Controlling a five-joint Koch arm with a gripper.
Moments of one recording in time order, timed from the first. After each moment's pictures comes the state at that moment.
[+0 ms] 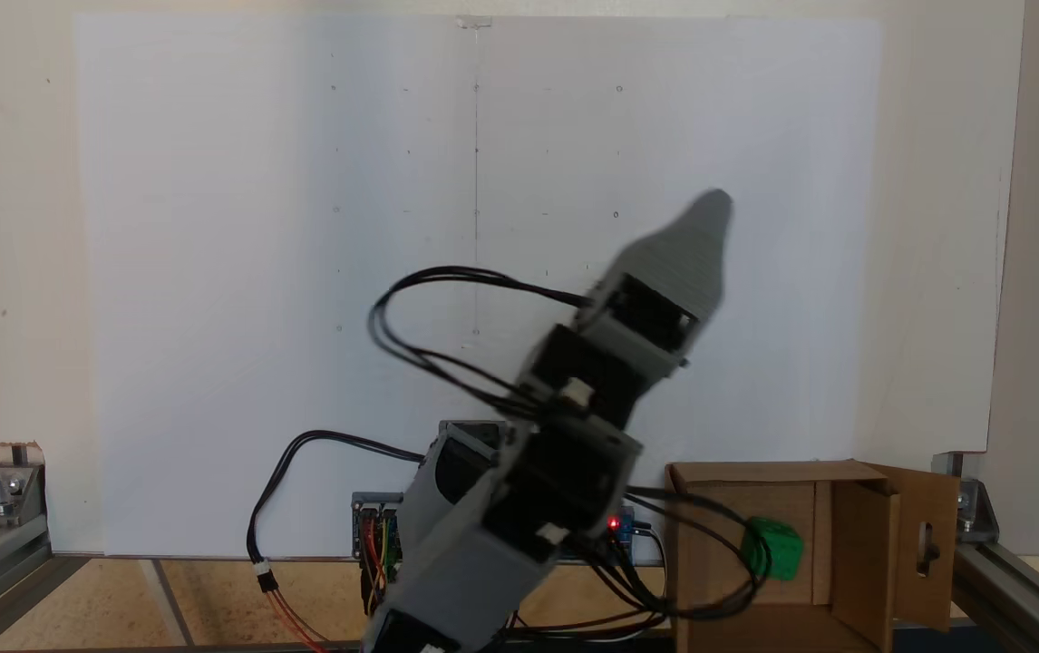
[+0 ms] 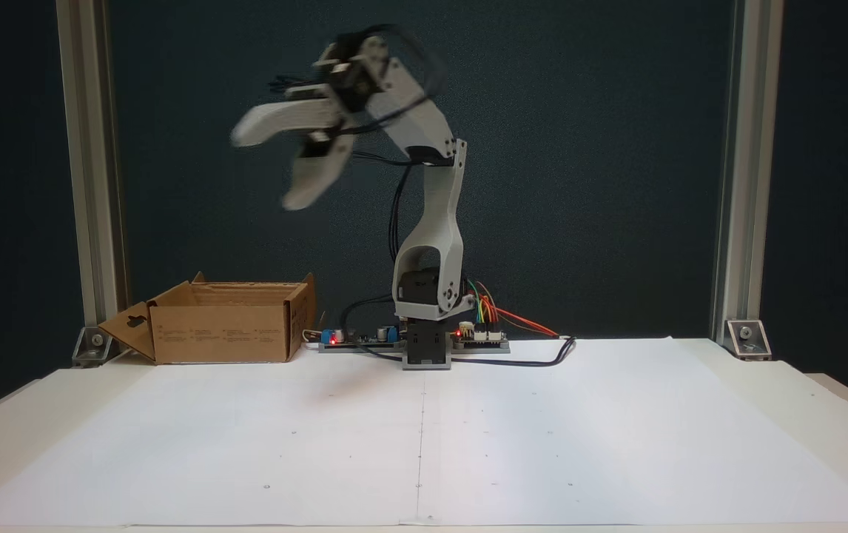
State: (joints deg) arm 27.3 103.8 68.6 51.8 -1.8
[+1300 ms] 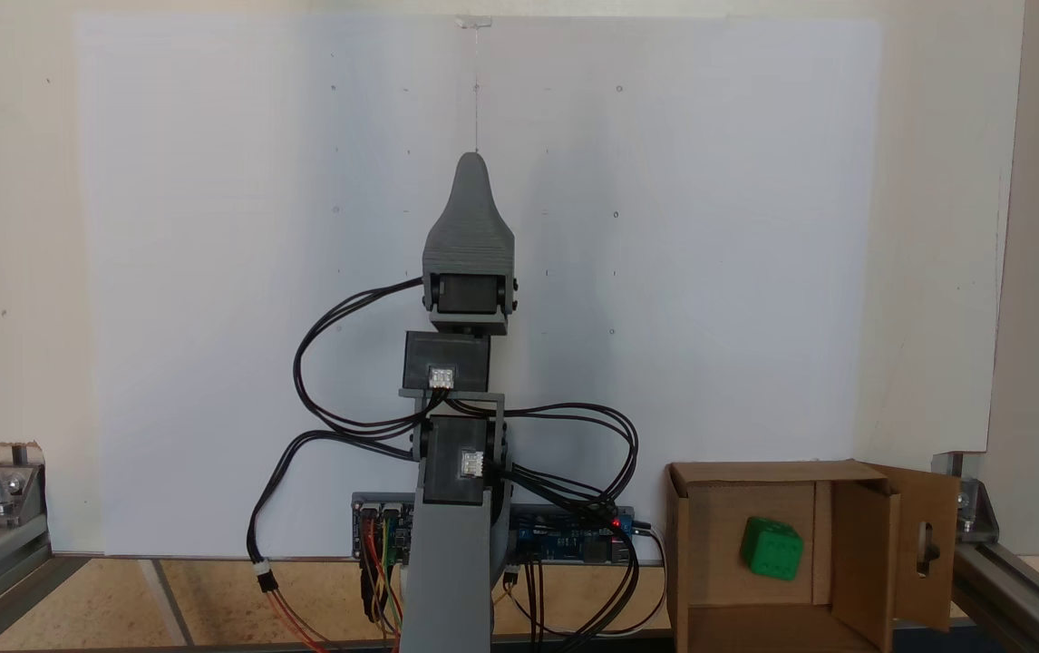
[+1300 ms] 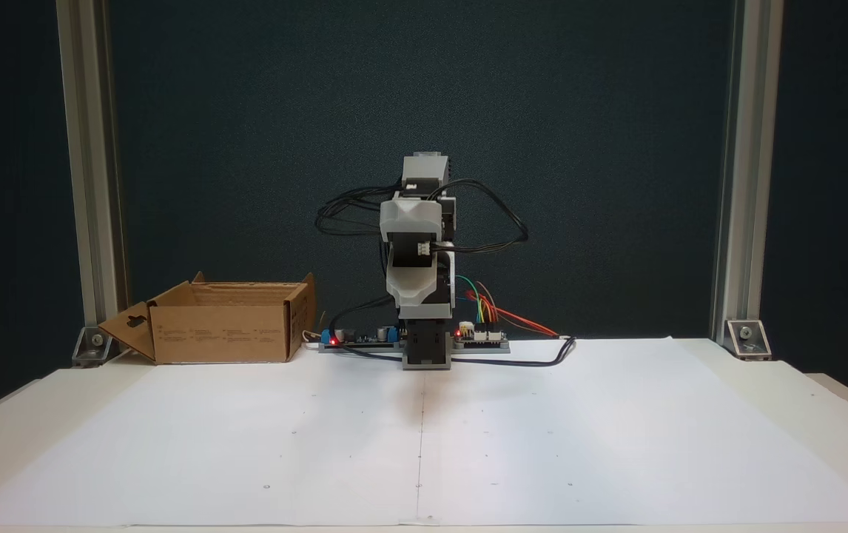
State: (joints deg) arm 1.4 129.1 142.7 -29.9 -1.7
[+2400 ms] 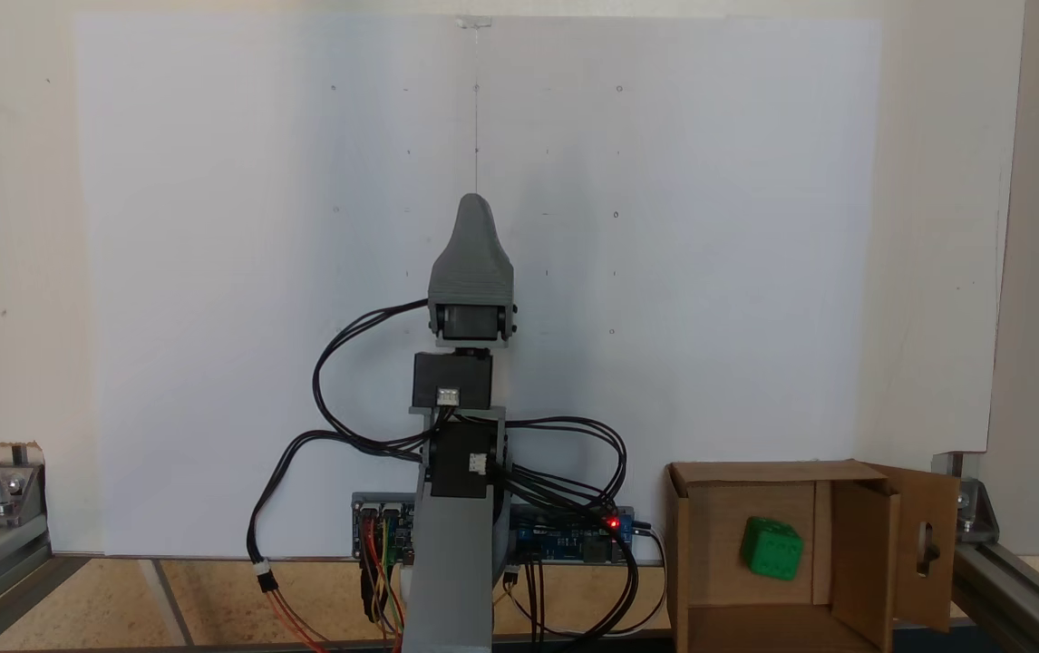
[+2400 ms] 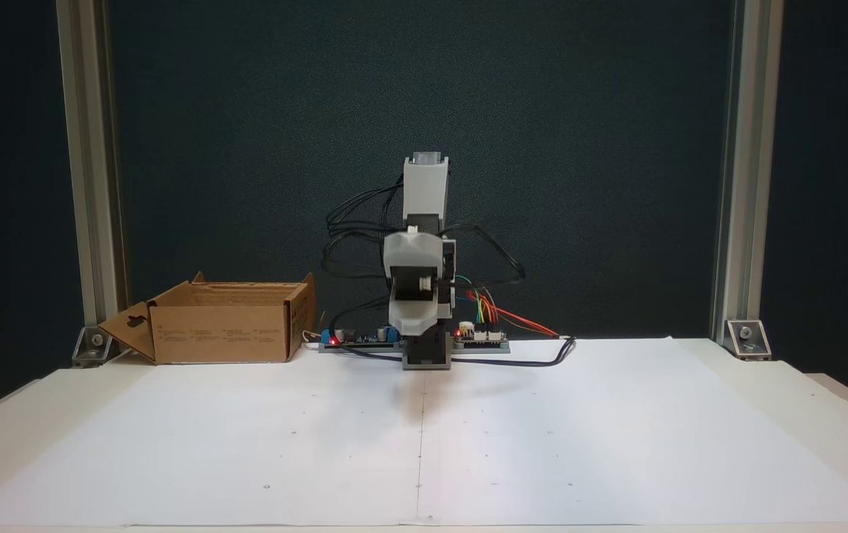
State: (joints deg) arm 1.2 129.1 163.0 -56.9 -1.7
